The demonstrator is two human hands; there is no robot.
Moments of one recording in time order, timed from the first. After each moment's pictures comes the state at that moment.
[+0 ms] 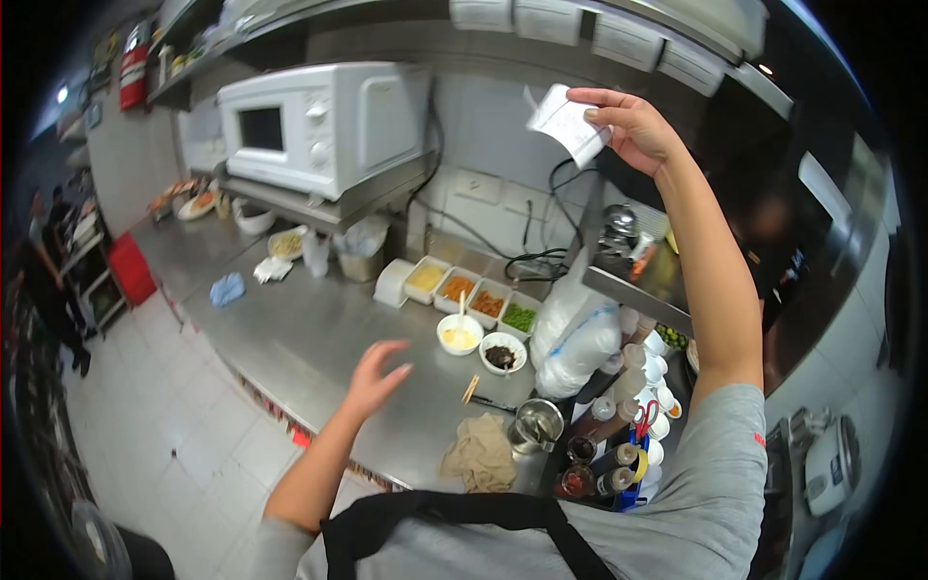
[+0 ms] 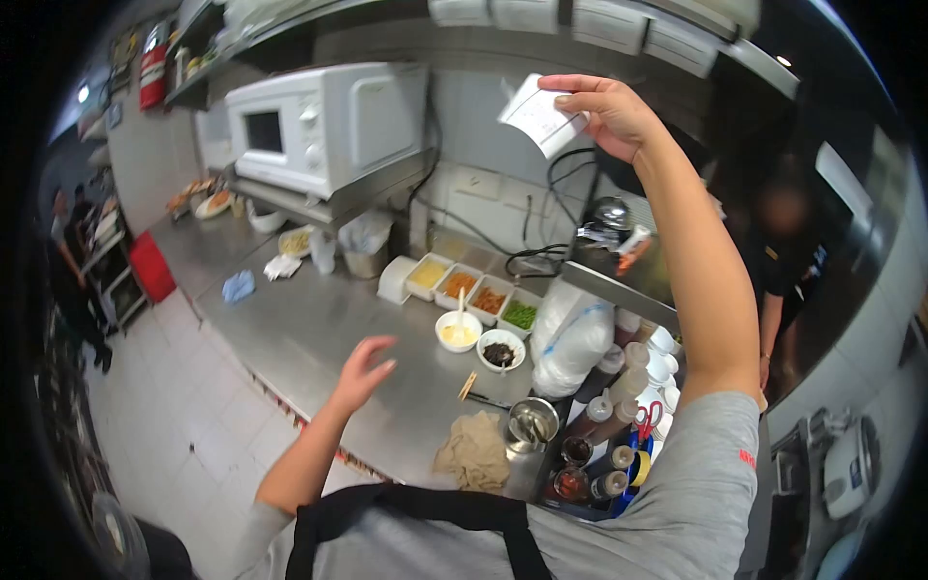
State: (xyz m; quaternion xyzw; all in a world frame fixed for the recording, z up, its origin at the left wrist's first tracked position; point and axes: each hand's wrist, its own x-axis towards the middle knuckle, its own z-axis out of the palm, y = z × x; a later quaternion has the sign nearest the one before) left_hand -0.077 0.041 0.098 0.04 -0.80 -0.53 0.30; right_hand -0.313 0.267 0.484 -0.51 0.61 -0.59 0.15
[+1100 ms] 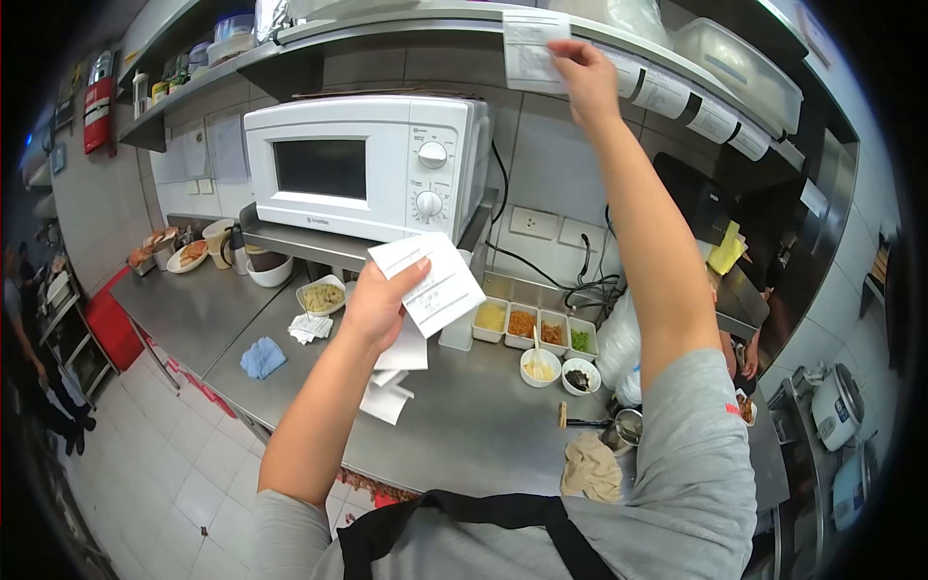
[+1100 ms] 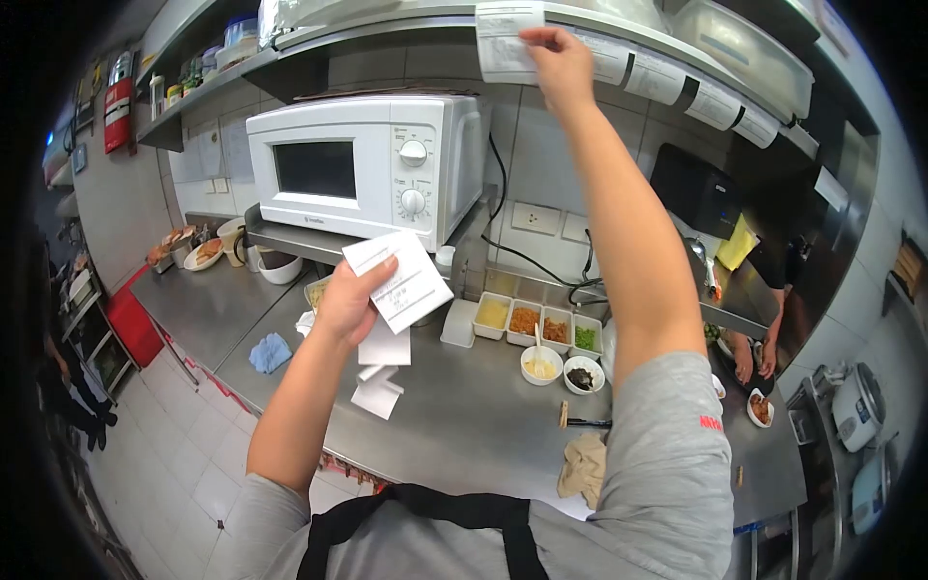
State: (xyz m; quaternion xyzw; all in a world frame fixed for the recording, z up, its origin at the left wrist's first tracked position) left_hand -0.050 -0.184 0.292 -0.14 -0.50 -0.82 0.22; right_hand -0.273 -0.021 0.533 -0.52 0.48 -0.63 -0.31
